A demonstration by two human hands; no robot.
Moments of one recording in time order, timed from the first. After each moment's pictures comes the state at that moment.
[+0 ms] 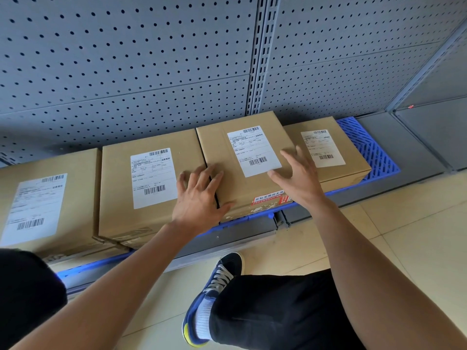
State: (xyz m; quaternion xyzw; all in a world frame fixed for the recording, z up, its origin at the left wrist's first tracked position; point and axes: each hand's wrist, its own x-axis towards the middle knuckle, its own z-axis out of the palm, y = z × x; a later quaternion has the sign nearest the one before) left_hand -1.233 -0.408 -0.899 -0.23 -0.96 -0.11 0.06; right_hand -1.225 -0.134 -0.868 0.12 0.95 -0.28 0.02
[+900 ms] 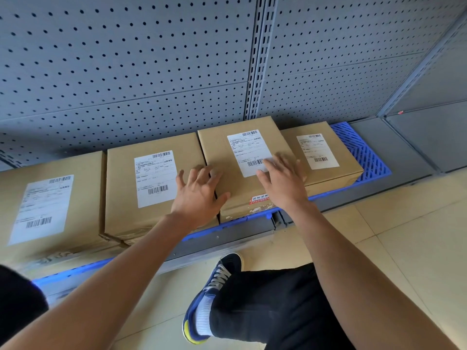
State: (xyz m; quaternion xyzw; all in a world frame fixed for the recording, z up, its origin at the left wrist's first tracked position) left_hand -1.233 -0.410 -0.865 -0.22 -0.97 -0.09 0.00; right_hand -1.226 -0.172 -0.864 0.06 0.99 -0.11 0.02
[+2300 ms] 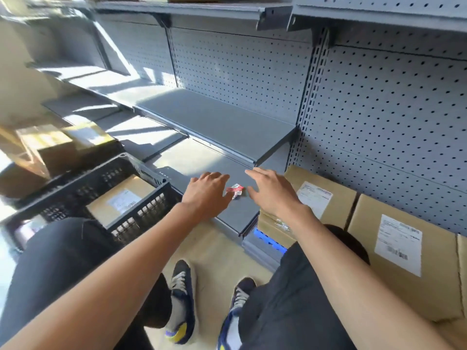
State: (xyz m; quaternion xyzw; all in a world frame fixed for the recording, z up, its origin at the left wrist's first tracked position) left_hand -0.997 -0.835 -0.721 0.25 -0.97 -0.04 0.03; right_hand -1.123 -0.698 -0.710 -0.49 0.86 -0.15 0.03
